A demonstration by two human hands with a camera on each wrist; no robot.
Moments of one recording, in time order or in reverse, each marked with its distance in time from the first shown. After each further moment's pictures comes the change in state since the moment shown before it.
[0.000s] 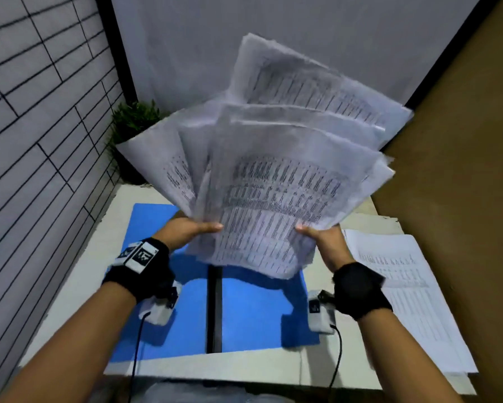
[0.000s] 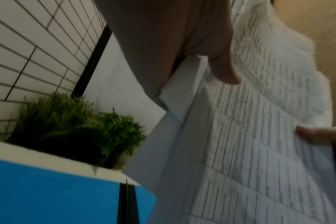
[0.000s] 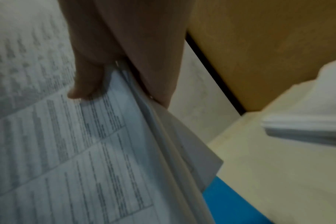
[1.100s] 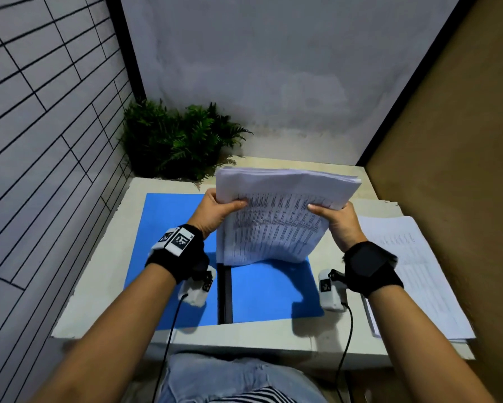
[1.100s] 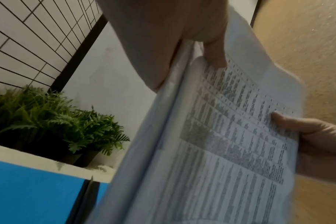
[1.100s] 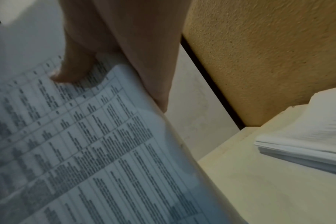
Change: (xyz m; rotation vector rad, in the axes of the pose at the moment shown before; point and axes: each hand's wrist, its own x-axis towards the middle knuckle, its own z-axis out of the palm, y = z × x) left_hand -0.027 0.010 0.030 -0.066 -0.015 0.175; right_hand -0.038 -0.025 -0.005 0.054 -0.063 -0.133
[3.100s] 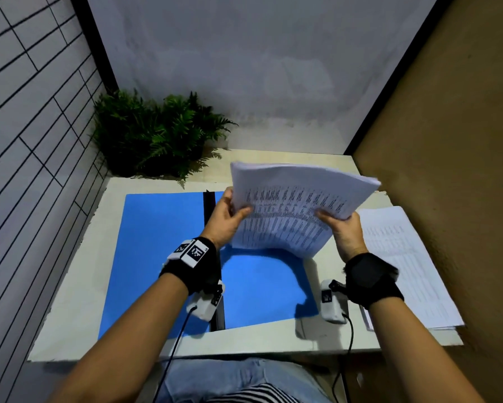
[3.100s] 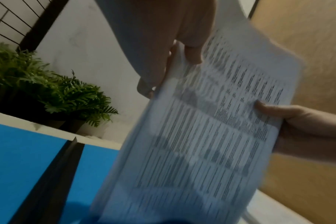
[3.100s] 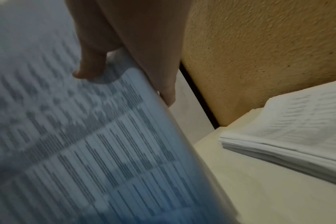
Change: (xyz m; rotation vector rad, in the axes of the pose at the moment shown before) left_hand 0.018 -0.032 0.039 -0.039 -0.085 -0.069; right_hand -0.006 0.017 -0.018 -0.079 0.252 0.040
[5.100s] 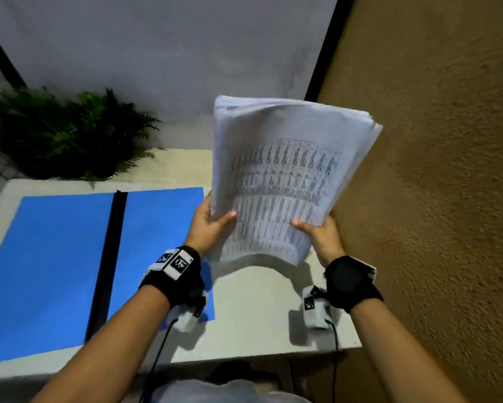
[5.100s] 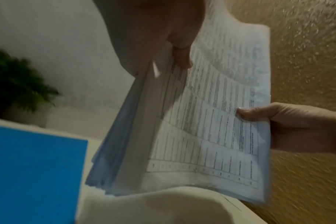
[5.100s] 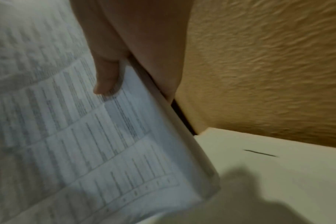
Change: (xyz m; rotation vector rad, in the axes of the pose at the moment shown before) left_hand 0.022 -0.025 0.209 0.051 0.134 0.113; right_hand 0.037 0.012 -0.198 0.021 -0.030 0.192
